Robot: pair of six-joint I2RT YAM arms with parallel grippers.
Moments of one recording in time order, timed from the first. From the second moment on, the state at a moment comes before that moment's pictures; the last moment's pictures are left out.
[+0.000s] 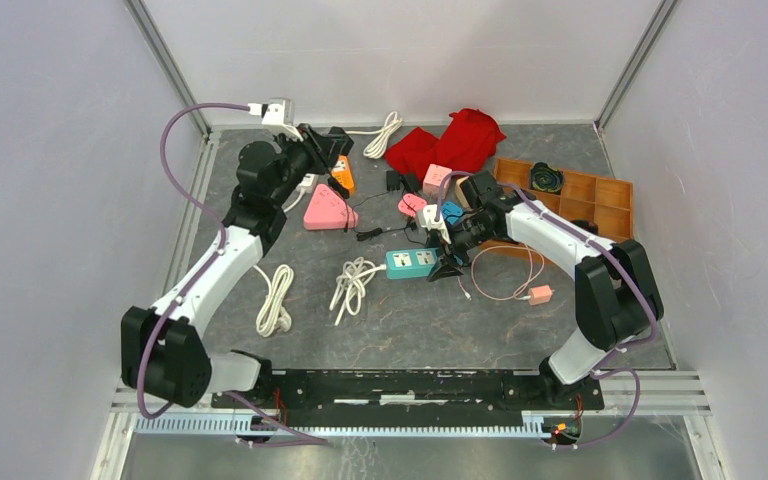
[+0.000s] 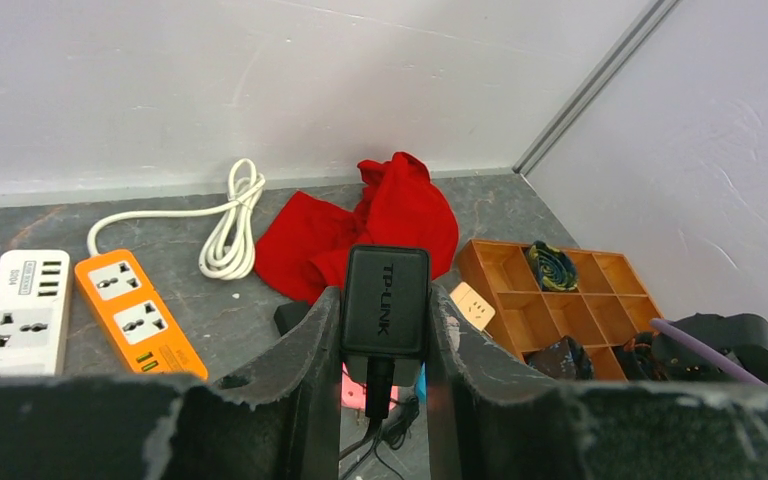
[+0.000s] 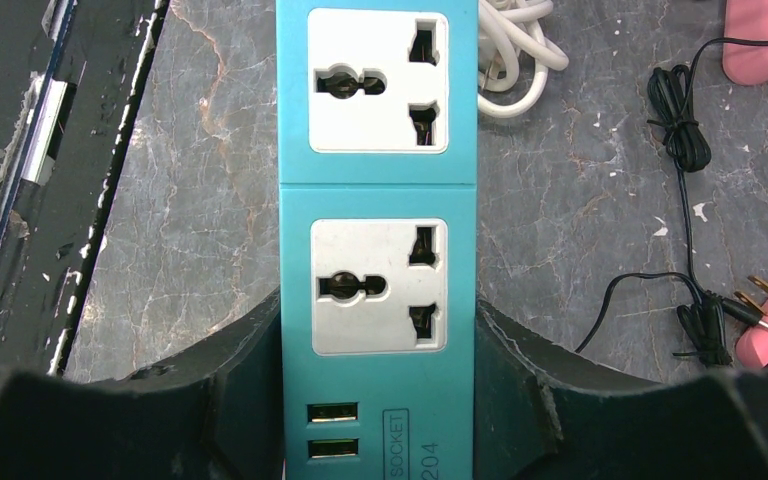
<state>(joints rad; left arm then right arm) -0.30 1.30 1.02 0.33 0.19 -0.41 0.44 1.64 1.13 -0.72 -0.98 -1.11</state>
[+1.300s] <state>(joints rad) -0.24 2.00 1.22 0.55 0.32 -0.53 0.43 1.64 1.13 -0.73 -0.97 -1.13</state>
